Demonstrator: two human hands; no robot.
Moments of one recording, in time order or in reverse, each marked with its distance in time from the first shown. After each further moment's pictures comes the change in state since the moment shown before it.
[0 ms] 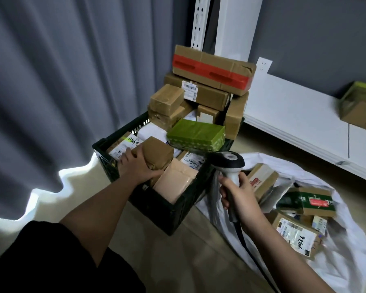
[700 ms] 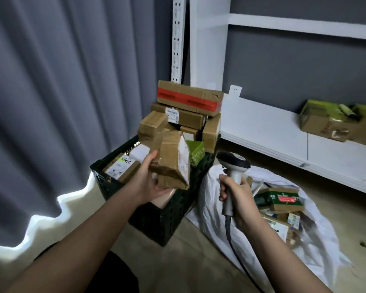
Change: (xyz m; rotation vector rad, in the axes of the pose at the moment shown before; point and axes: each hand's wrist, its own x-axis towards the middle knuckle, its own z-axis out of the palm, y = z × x) left_hand -0.133 0.071 -0.085 -1.658 -0.601 -0.197; right_hand -0.052 -0.038 -0.039 0.181 0.076 -0.104
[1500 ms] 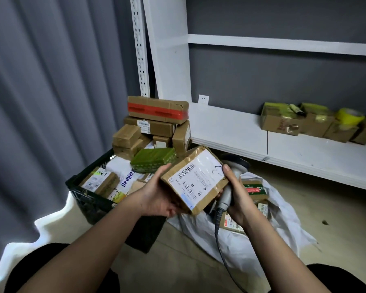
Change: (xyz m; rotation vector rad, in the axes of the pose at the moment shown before) left_hand -0.043 -0.050 0.084 0.353 -0.423 -0.271; right_hand -0.047 -0.044 -0.070 0.329 -0.078 0.036
